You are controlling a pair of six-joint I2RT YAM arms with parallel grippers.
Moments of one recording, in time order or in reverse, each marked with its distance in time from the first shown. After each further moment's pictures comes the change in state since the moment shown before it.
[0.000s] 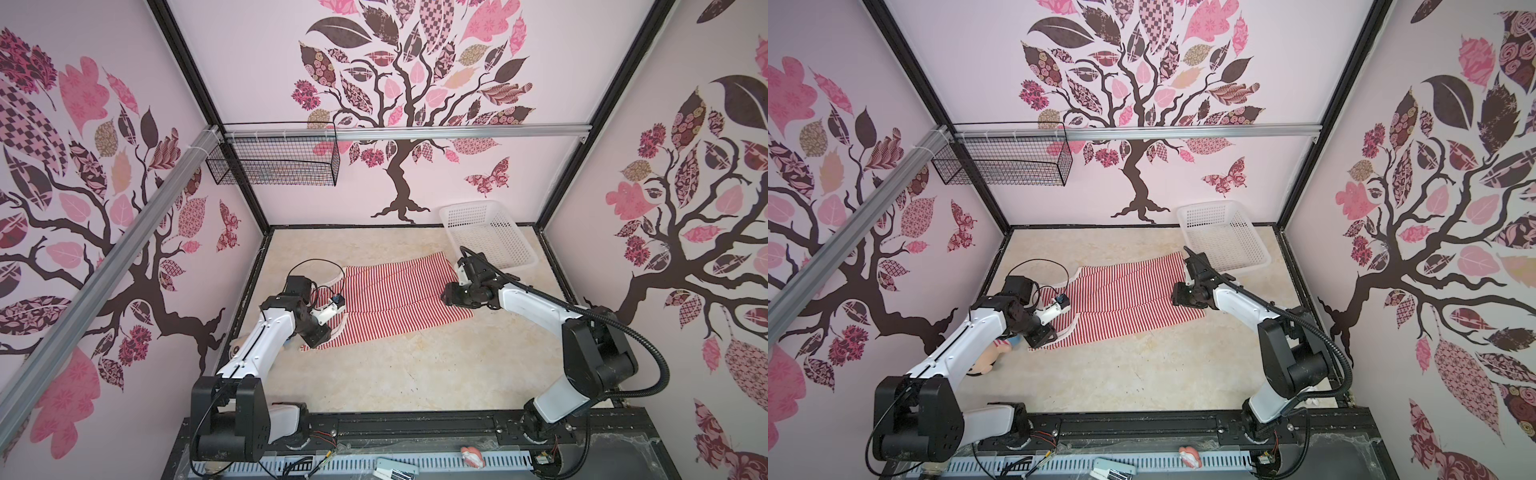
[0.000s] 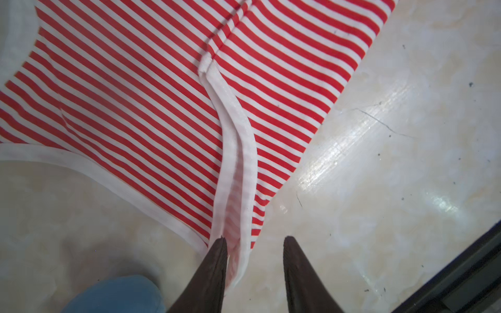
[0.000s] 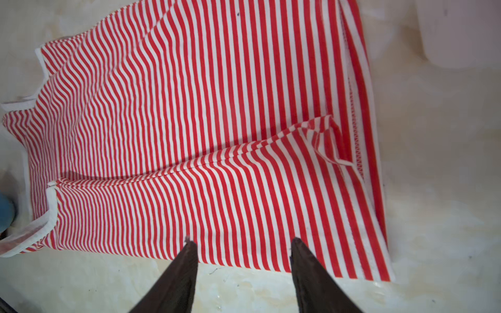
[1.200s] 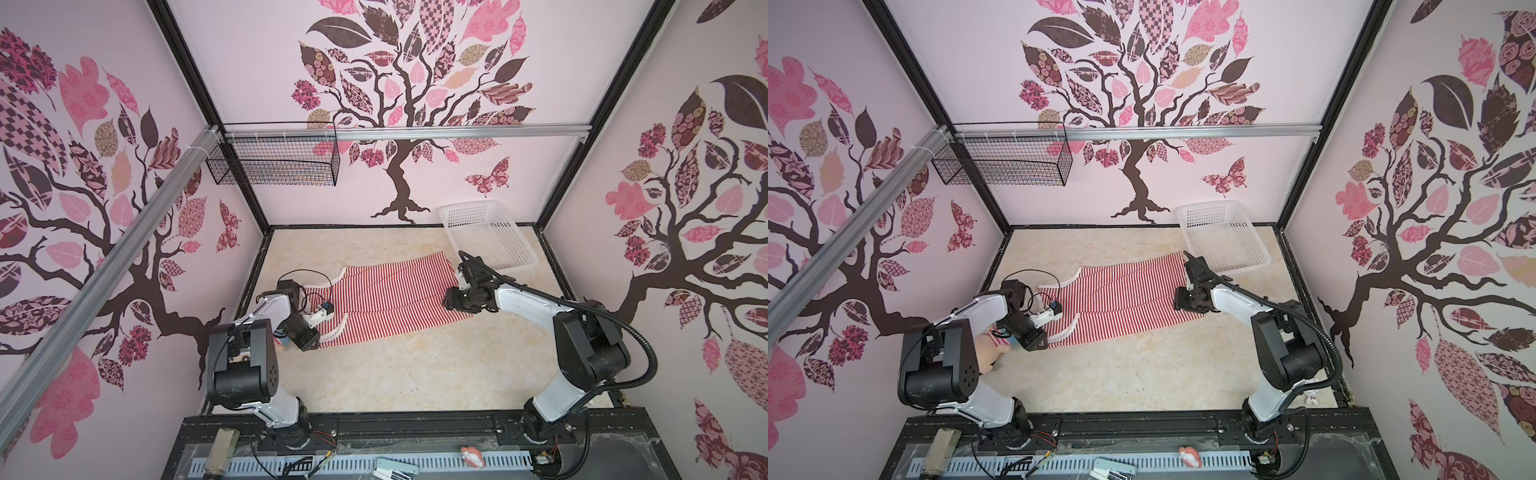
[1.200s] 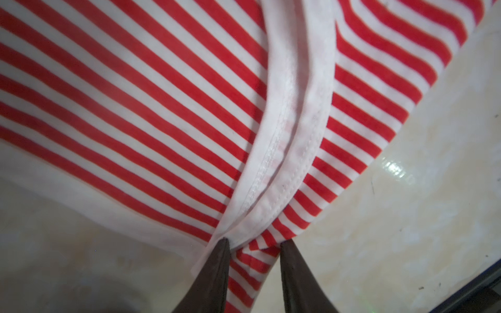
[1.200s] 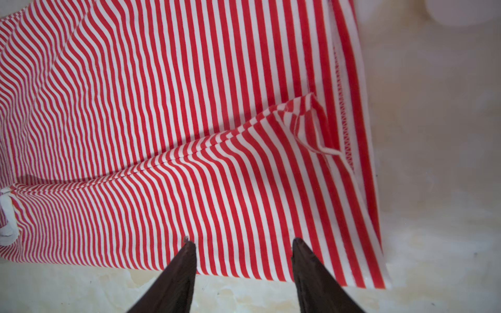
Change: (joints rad) left arm 0.178 0.300 0.020 0.058 -0.016 0.132; right arm -0.002 0.050 -0.009 0.000 0.031 0.008
